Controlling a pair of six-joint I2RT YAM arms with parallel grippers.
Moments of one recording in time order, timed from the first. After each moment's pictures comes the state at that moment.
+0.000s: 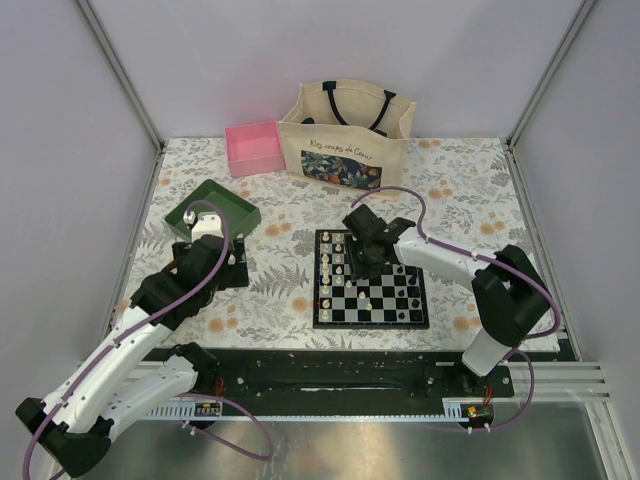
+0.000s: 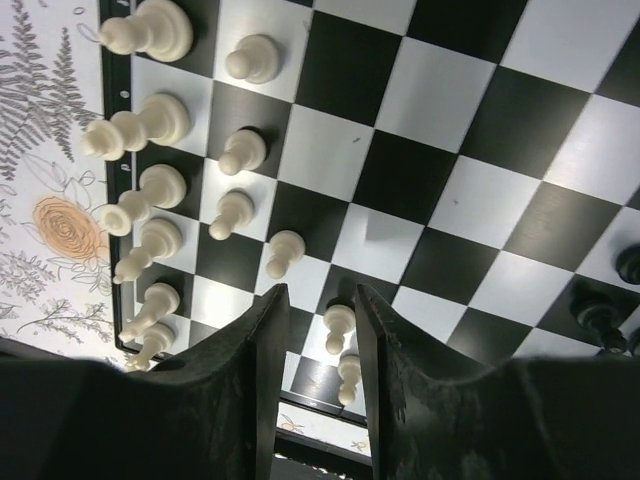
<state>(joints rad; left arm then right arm) -0.60 0.76 0.86 -0.93 -0.52 -0.48 0.74 1.66 1.13 -0.61 0.02 0.52</state>
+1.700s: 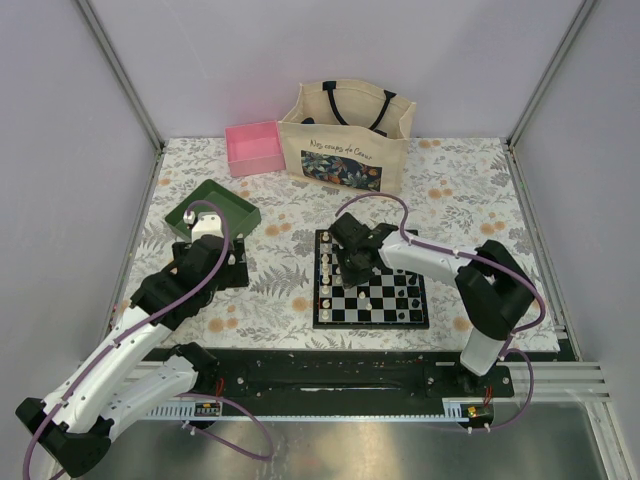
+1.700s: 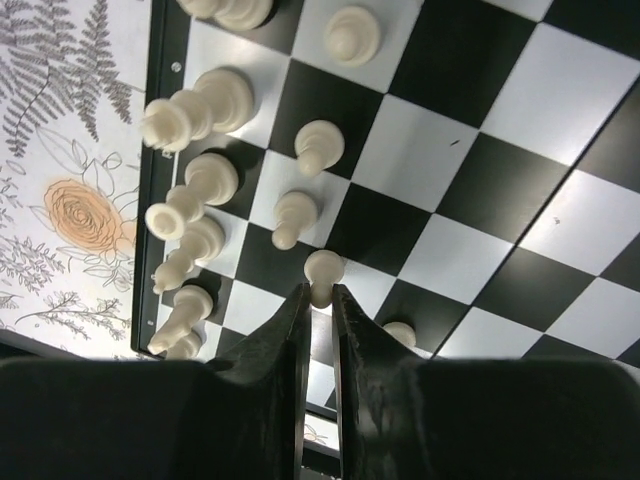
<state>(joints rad) -0.60 0.76 0.86 -0.93 -0.52 -0.48 0.81 1.74 1.16 -0.59 0.01 0.53</state>
